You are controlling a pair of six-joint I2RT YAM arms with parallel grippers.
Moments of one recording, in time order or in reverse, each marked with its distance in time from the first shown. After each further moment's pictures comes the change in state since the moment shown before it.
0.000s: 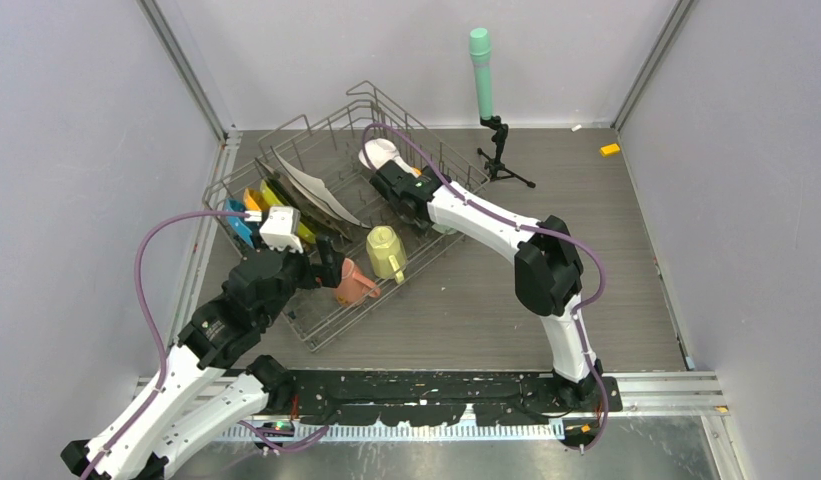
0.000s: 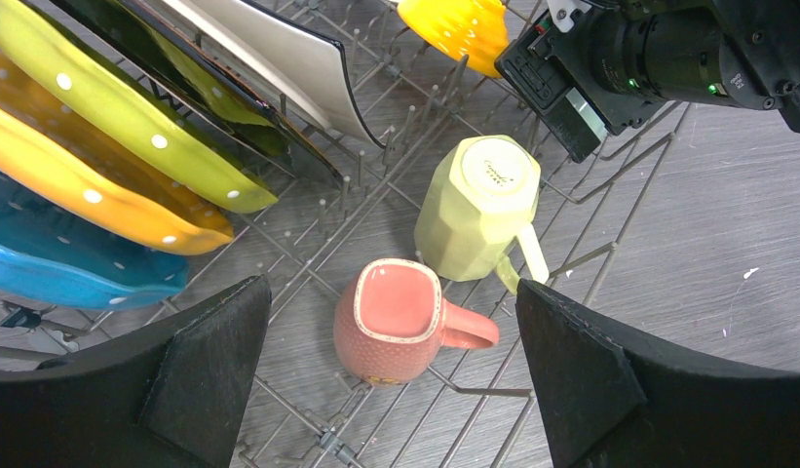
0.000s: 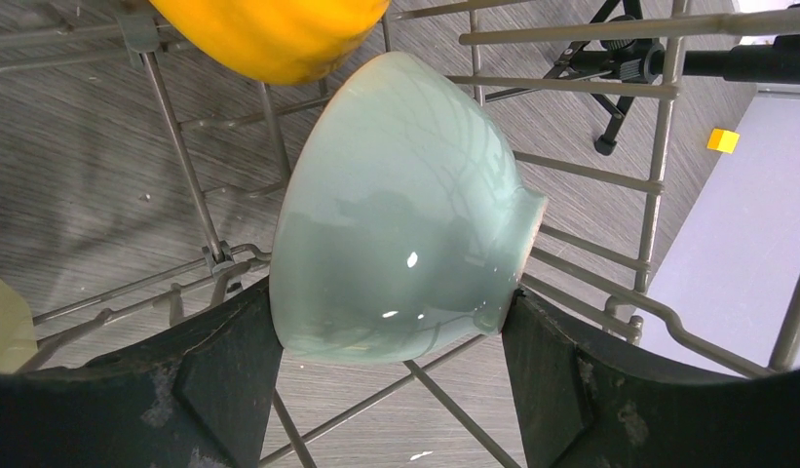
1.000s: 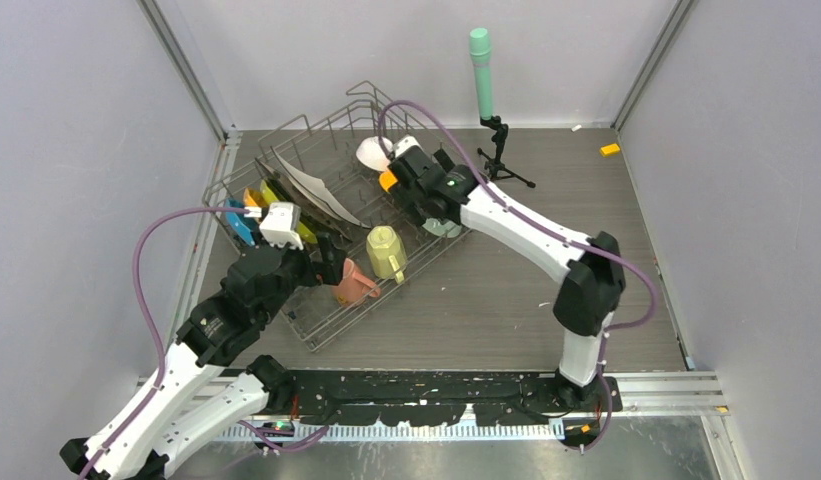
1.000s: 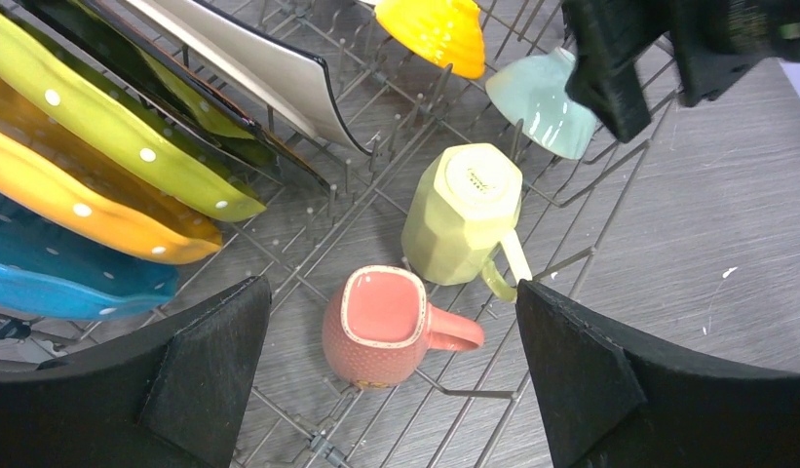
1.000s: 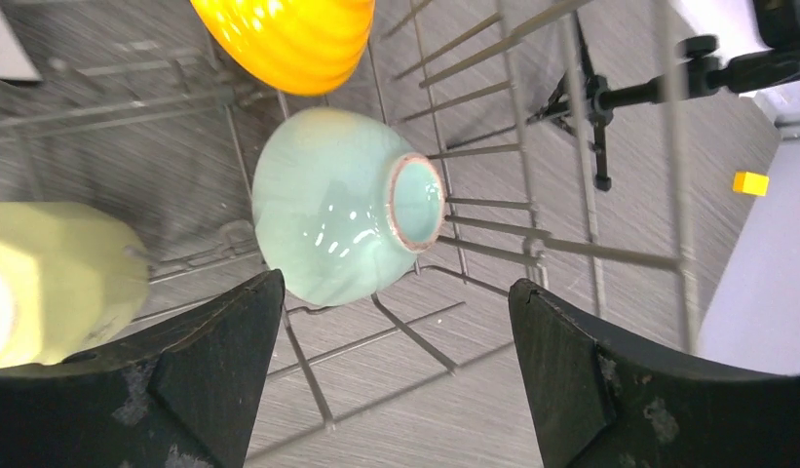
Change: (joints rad) left arm 0.000 0.023 0.035 -0.006 0.021 -0.008; right arm -0.002 -0.246 -0.123 0.129 -0.101 -0.002
